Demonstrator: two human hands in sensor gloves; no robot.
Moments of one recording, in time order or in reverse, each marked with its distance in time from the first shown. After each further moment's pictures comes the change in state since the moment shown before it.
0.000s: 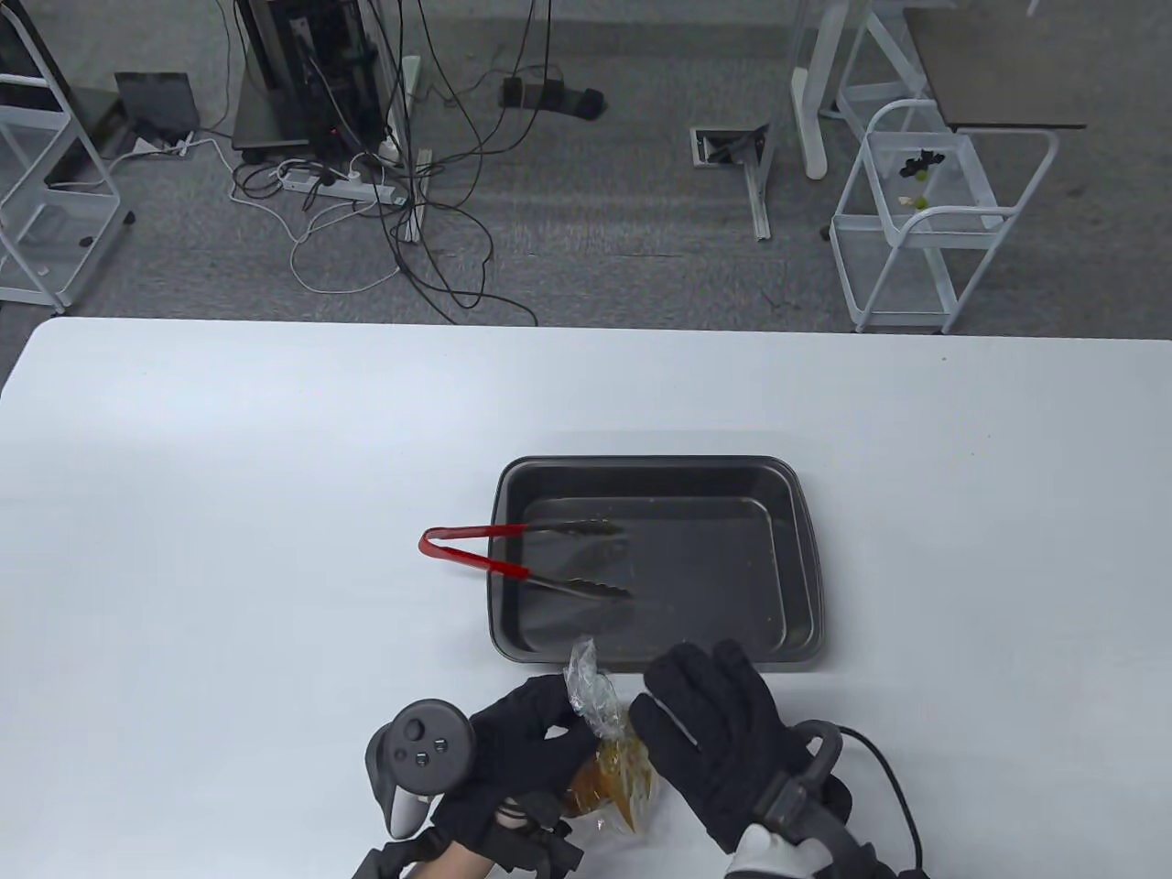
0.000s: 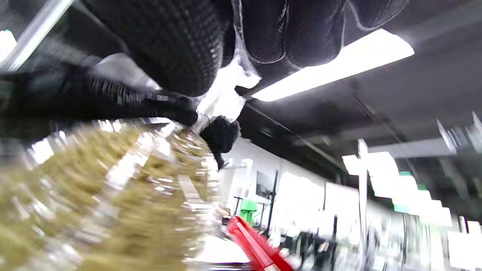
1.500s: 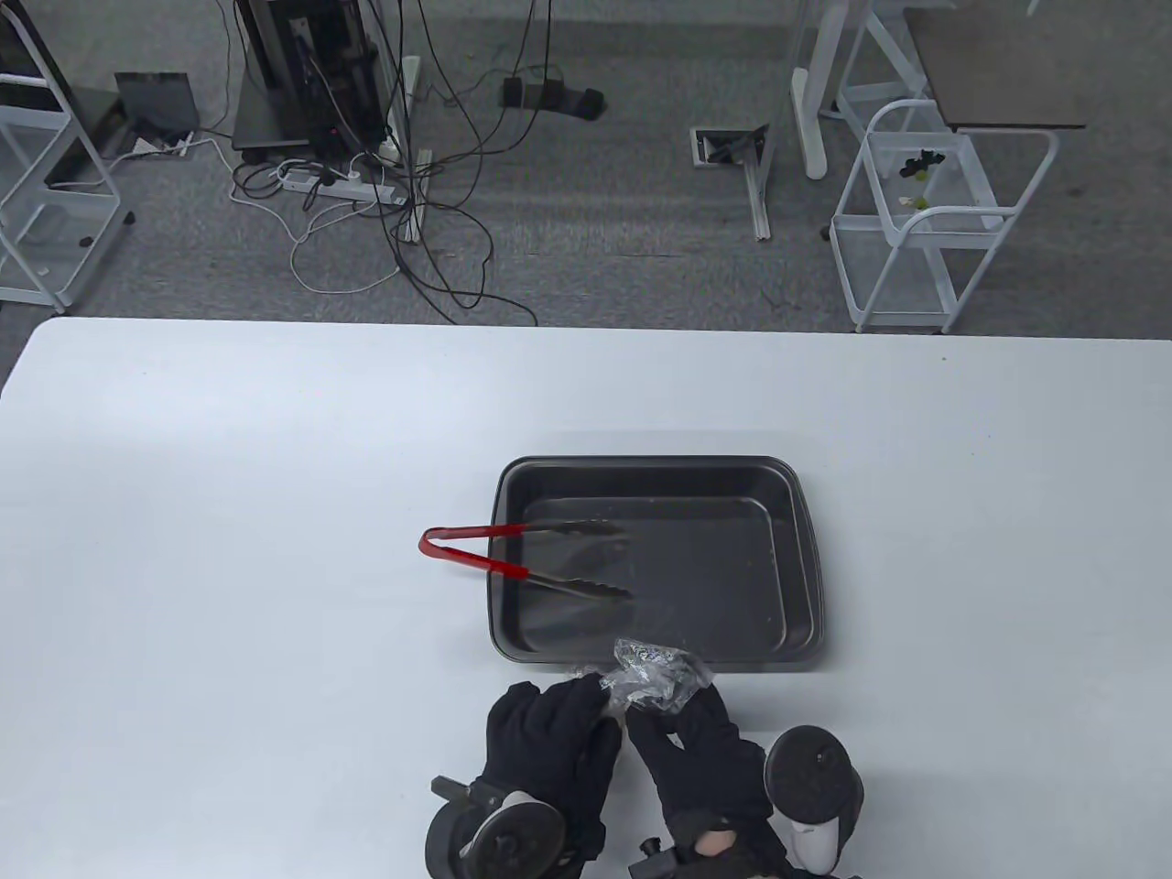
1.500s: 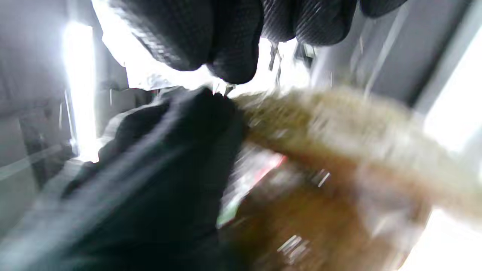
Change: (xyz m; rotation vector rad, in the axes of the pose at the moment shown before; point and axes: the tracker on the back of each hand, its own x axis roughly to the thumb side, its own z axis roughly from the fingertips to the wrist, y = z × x) left_hand 0.044 -0.032 0.031 0.346 -0.172 -0.580; right_hand -0.021 0.067 0.027 0.035 1.190 -1.478
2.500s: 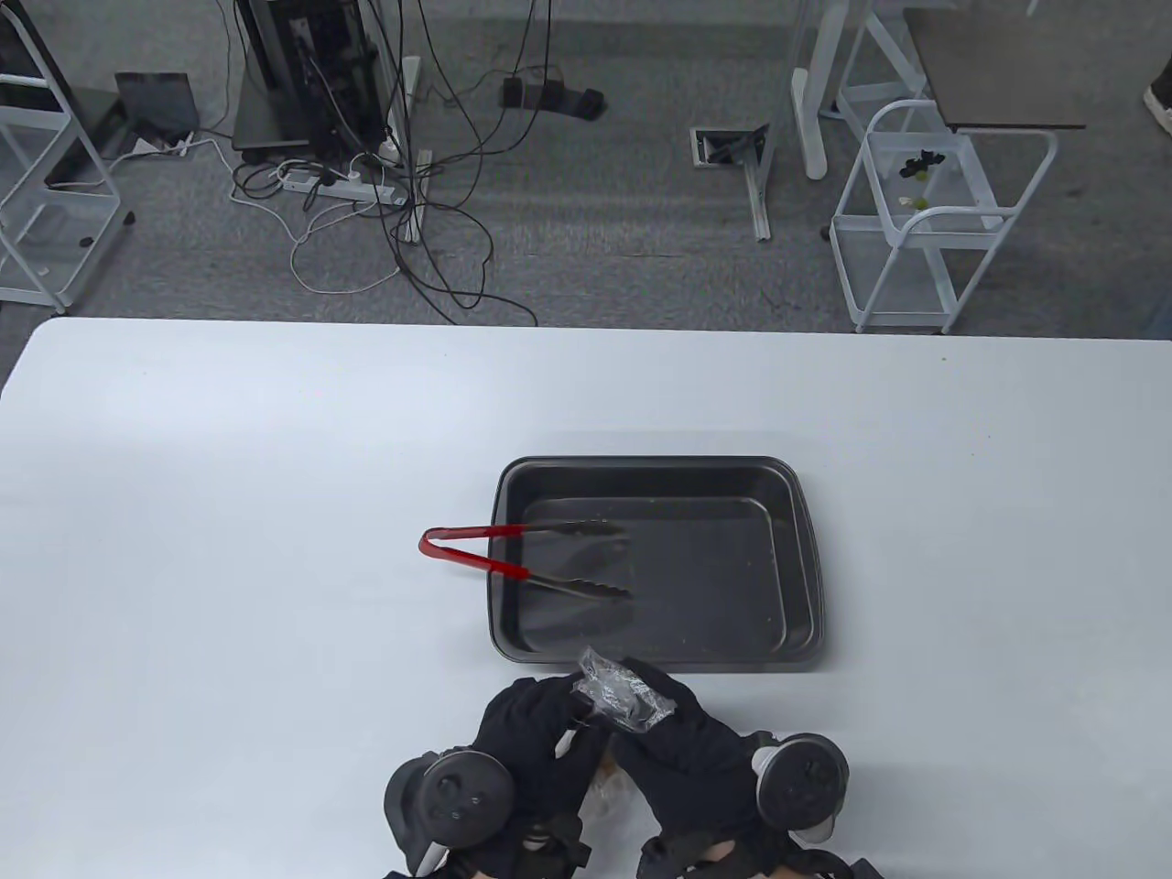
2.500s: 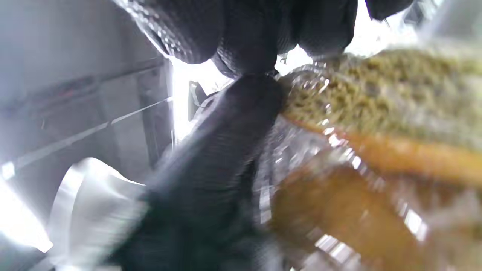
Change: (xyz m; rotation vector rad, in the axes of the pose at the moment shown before) left_hand -0.040 -0.001 -0.013 -0.168 0.103 0.361; right_hand 0.008 0.000 -0.003 0.188 -0.328 0.091
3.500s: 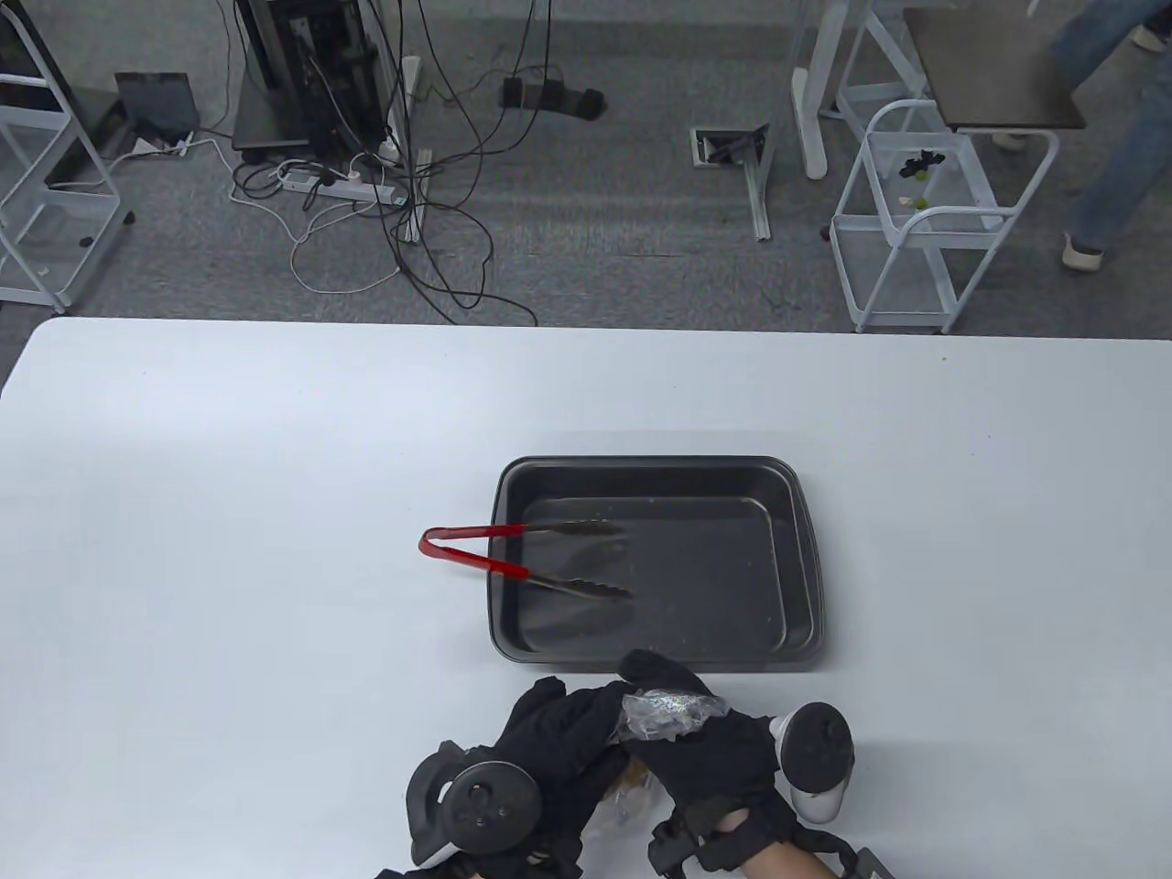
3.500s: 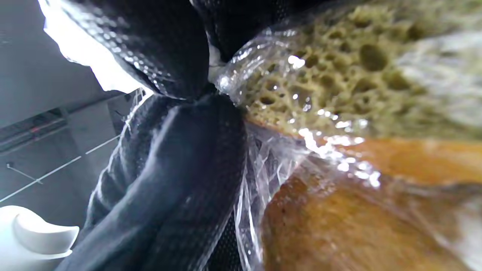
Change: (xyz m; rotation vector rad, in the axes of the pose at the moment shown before) left_hand 0.021 -0.012 0.000 -0.176 -0.191 -0.159; right_hand -0.013 -0.012 -0.007 -0.122 0.035 0.058
